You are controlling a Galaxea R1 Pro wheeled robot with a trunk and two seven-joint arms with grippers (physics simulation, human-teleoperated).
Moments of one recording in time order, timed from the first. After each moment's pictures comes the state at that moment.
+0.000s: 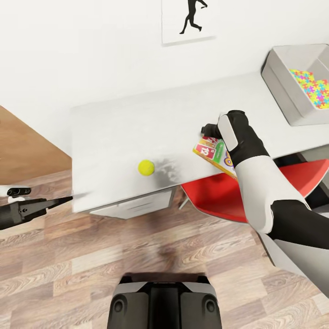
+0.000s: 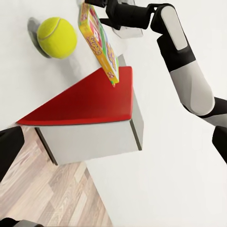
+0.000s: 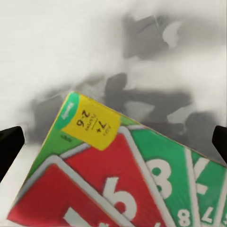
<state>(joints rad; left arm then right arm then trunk) -0.54 0.52 0.37 -1.43 0.42 1.04 -1.57 -1.51 0.09 -0.02 -0.71 -0.28 0.84 -0.39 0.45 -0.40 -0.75</state>
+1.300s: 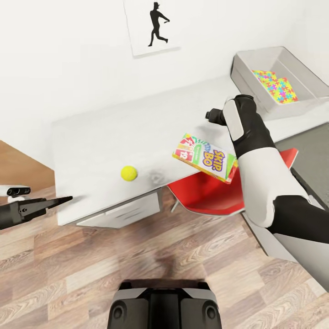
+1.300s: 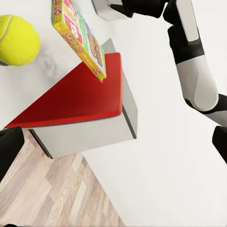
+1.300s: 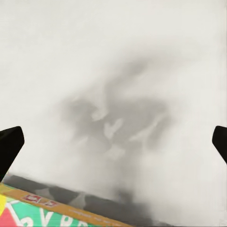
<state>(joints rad) -0.54 0.52 0.37 -1.43 0.42 1.04 -1.57 -1.55 0.10 -0.04 -0.79 -0.28 0.84 -0.44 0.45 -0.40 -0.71</state>
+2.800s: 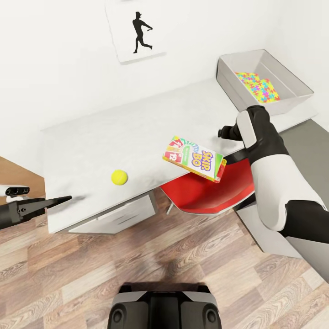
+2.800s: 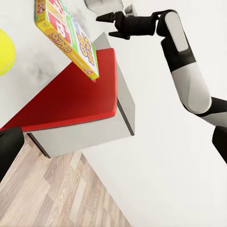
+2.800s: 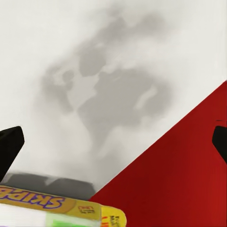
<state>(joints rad) -0.54 0.52 0.37 -1.43 0.42 1.04 -1.57 -1.51 0.00 -0.04 -0.77 -0.28 1.02 -0.44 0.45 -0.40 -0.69</state>
